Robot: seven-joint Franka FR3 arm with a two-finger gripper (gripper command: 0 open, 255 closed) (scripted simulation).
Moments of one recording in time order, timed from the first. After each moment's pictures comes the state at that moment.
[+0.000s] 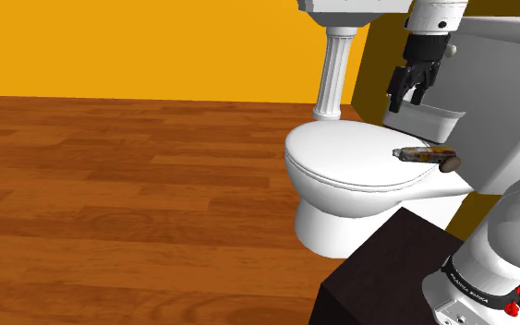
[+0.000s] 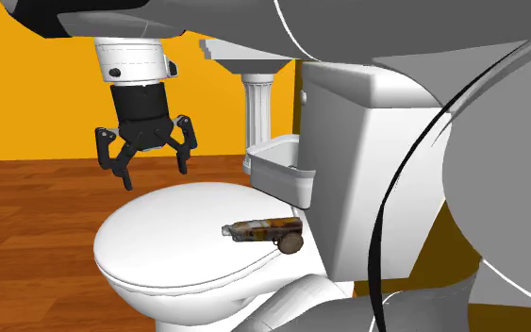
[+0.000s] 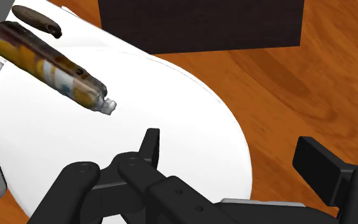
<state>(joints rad) -0.01 -0.75 -0.03 -2.27 -0.03 1.48 0.07</state>
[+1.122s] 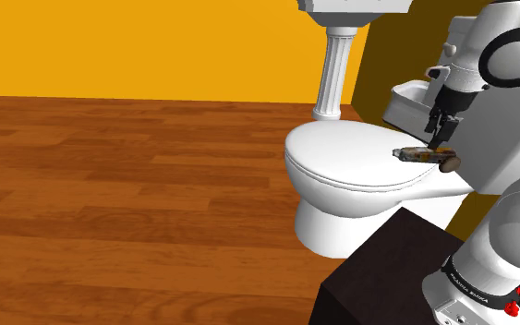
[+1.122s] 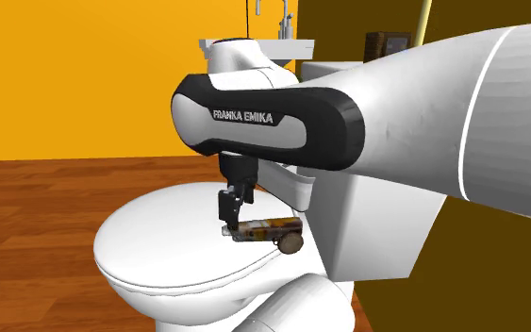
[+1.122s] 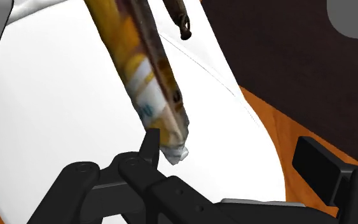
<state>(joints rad) 0.01 -1.05 -0.43 -2.69 -0.43 1.76 -0.66</state>
